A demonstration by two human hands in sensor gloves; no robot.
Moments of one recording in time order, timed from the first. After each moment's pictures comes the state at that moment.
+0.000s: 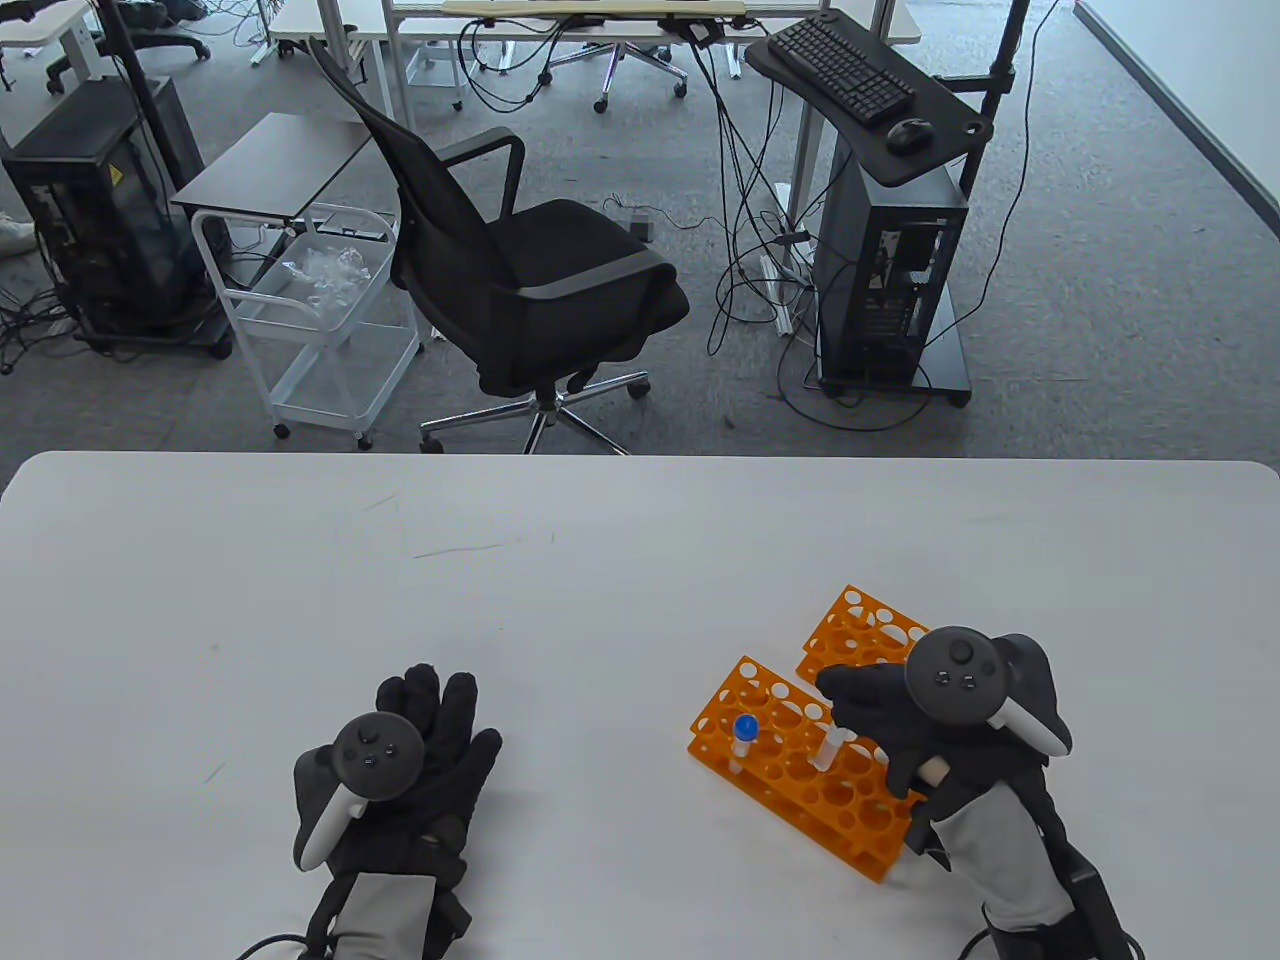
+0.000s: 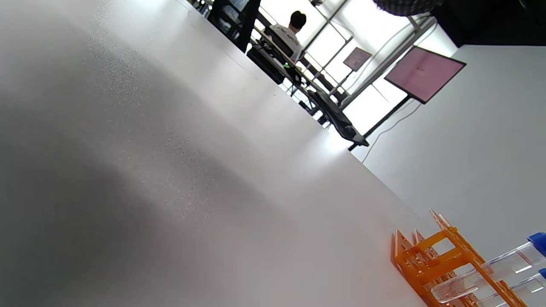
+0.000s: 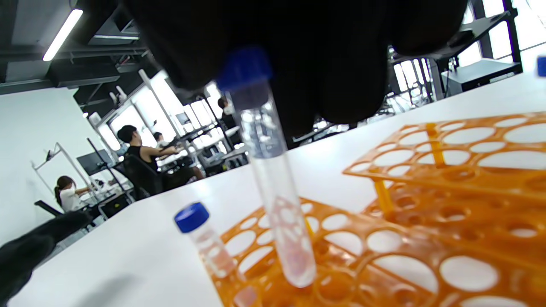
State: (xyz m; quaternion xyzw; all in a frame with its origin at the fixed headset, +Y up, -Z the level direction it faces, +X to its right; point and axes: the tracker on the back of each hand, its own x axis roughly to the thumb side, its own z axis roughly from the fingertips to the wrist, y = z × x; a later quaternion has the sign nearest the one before) left_hand -0.239 -0.749 -0.335 -0.12 -0.01 0.33 0.94; right_hand 0.225 -0.644 -0.376 0.20 0.02 0.95 0.24
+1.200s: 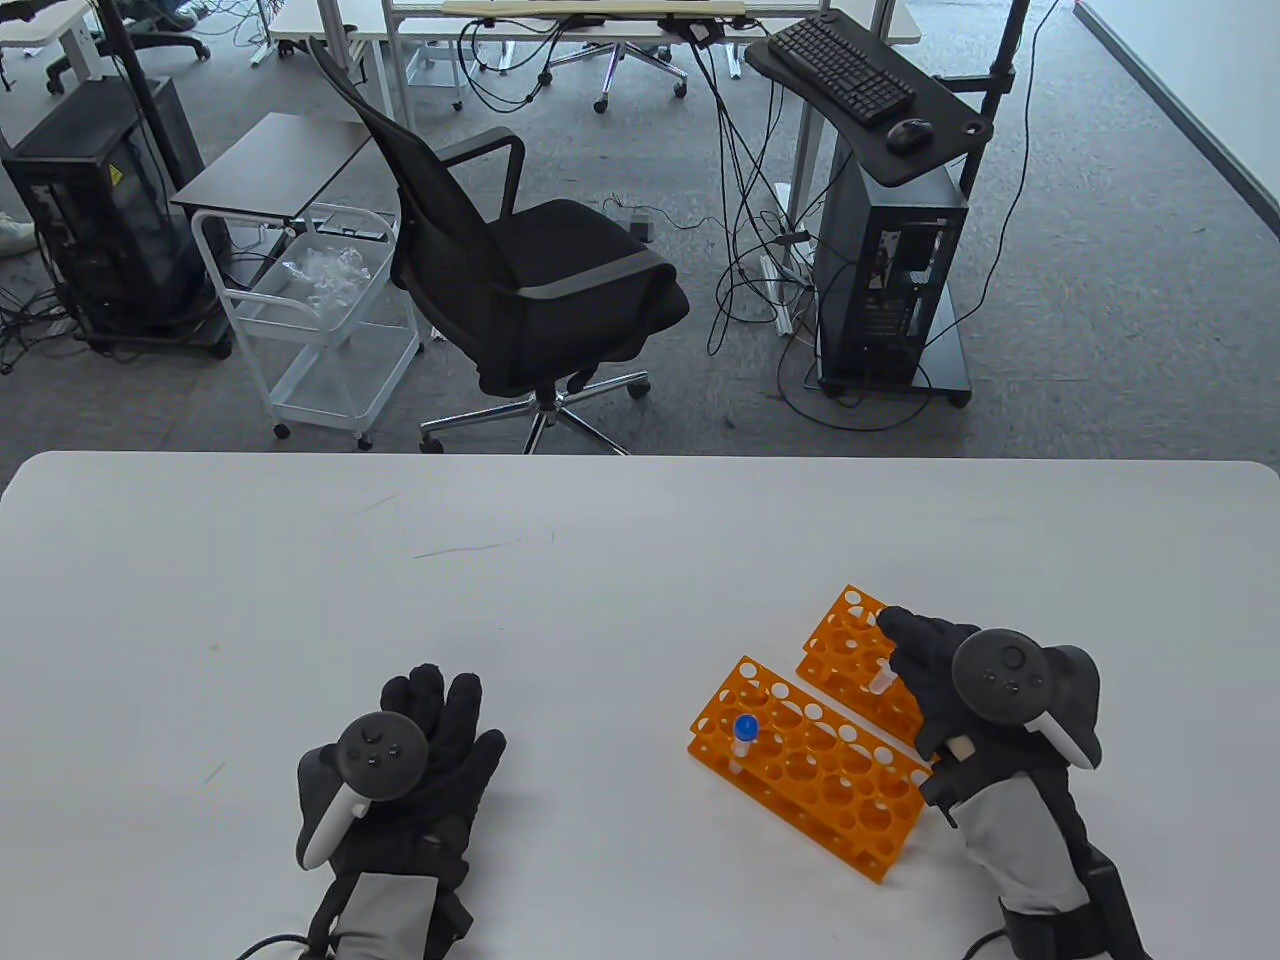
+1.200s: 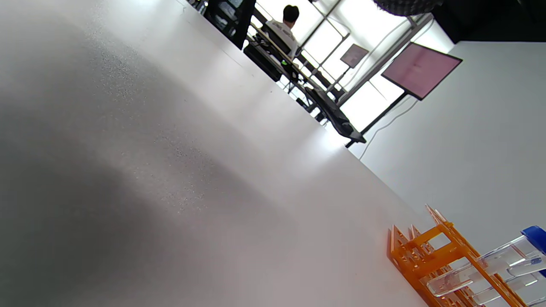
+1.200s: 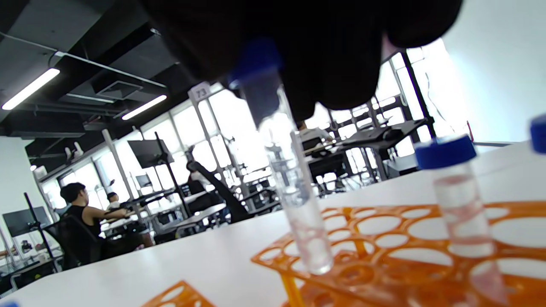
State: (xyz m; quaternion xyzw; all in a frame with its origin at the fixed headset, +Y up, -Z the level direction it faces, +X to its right) left_hand -0.236 -0.749 -0.335 -0.12 -0.01 0.33 0.94; right_hand 0.264 -0.653 -0.389 0.12 -0.12 0.96 0.21
